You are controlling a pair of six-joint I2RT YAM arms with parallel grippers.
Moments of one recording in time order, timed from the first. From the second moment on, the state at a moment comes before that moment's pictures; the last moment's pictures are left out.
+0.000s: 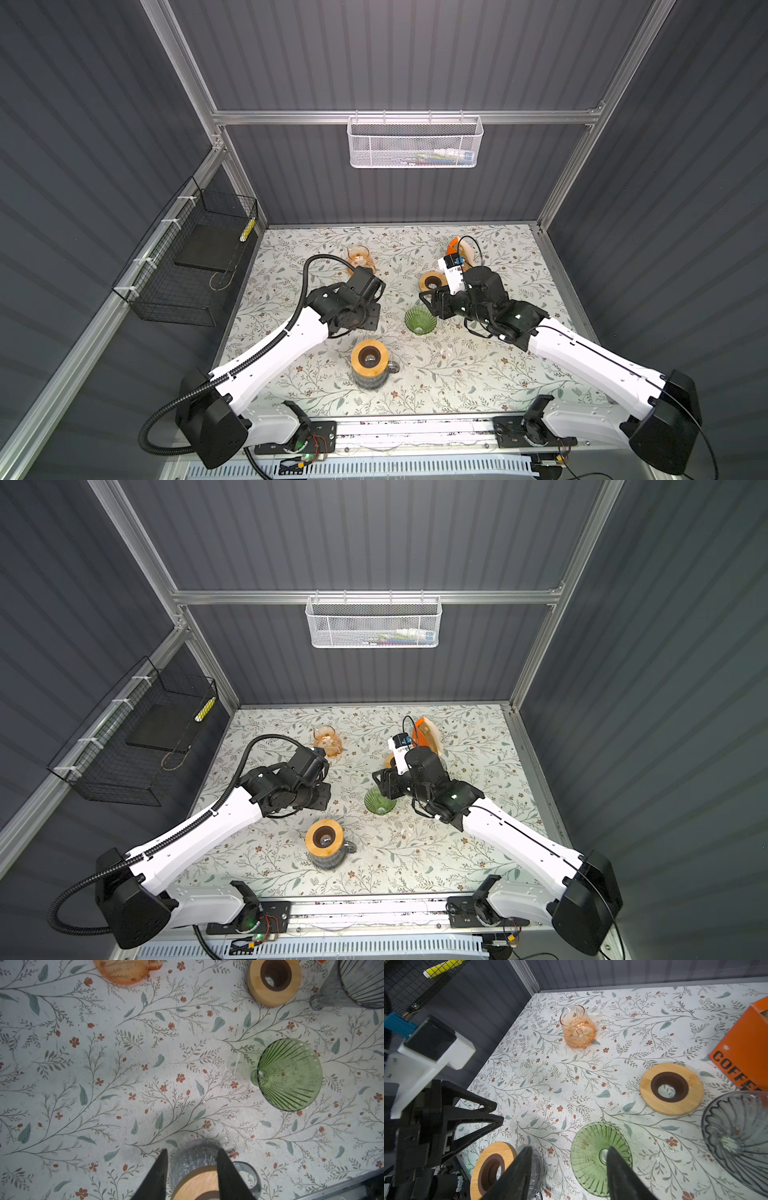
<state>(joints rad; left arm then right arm) -0.75 1.30 1.16 -0.91 -0.15 -0.44 0.73 1.19 0.94 -0.28 -0.07 0.41</state>
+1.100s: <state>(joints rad) -0.55 1.40 1.10 -0.36 0.27 -0.54 0.40 1.07 0.94 -0.55 -0.06 0.46</state>
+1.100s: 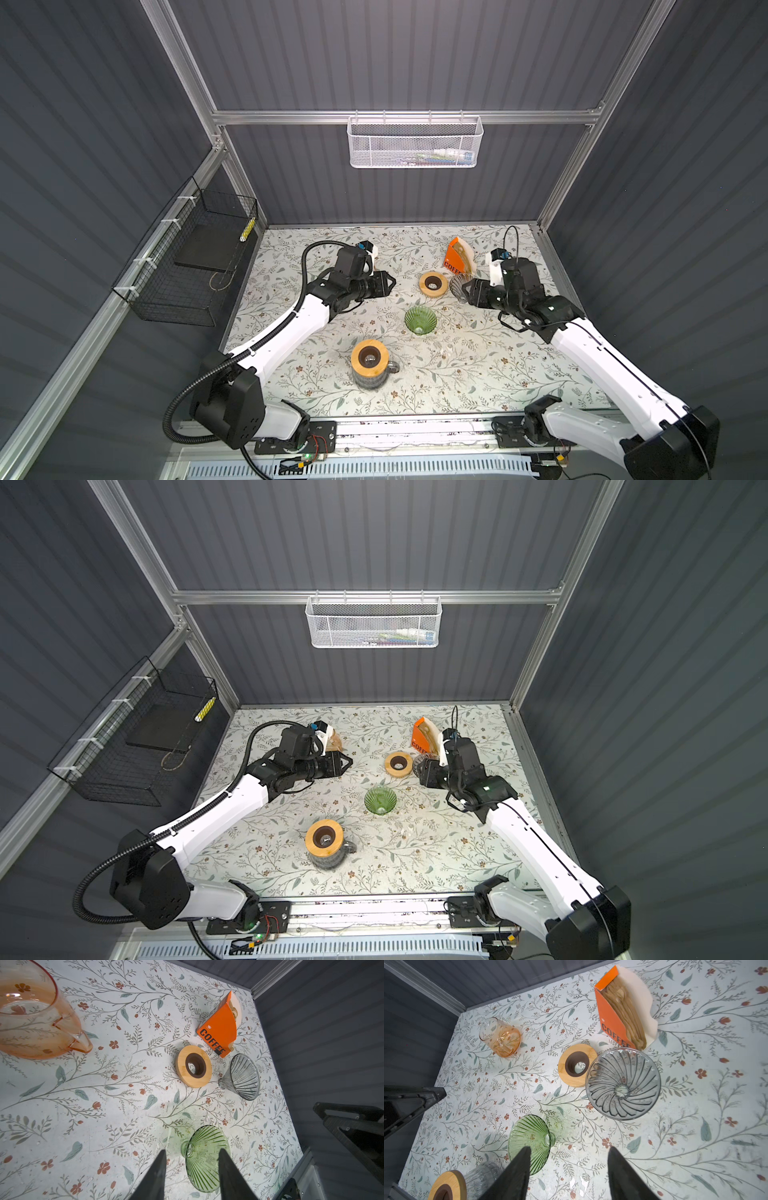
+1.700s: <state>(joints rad) -0.52 1.40 1.09 -0.27 0.33 -0.57 0.21 1.17 0.84 -0.51 -0.09 0.50</state>
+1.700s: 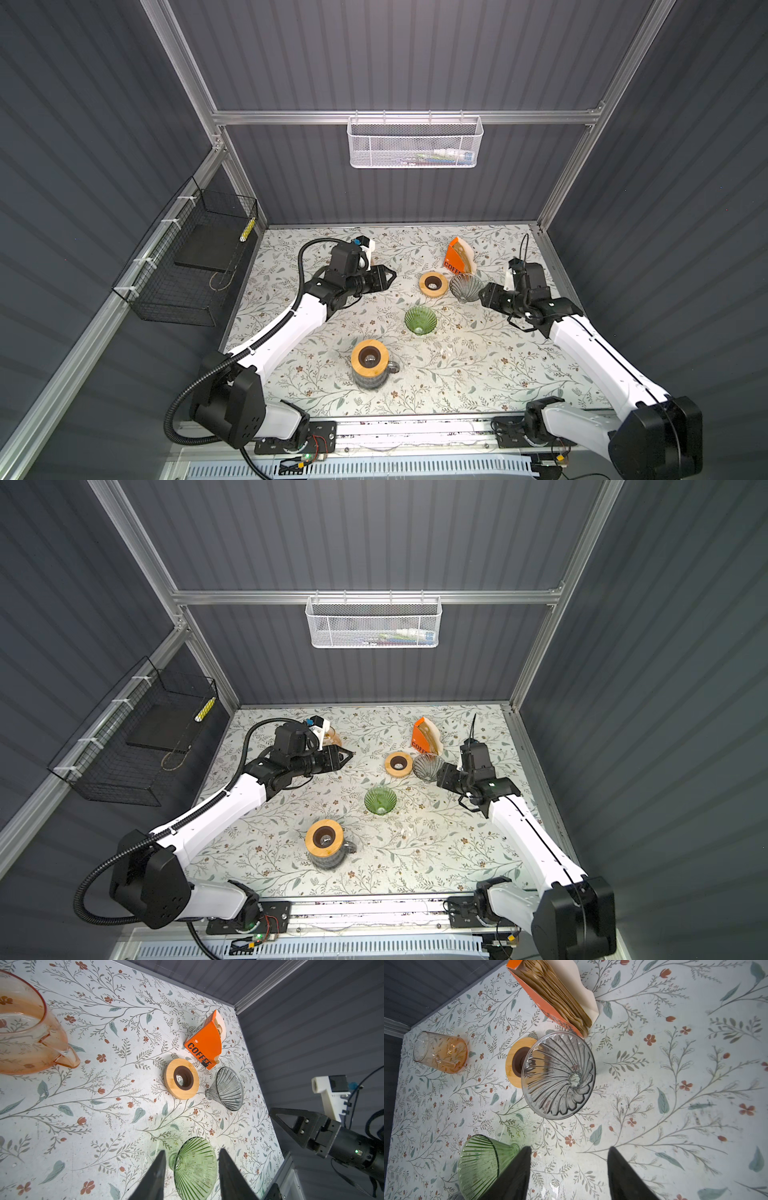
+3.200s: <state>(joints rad) -0.52 1.38 1.08 -0.35 0.28 -0.55 0.16 1.53 0.91 -0.33 -0.14 0.53</state>
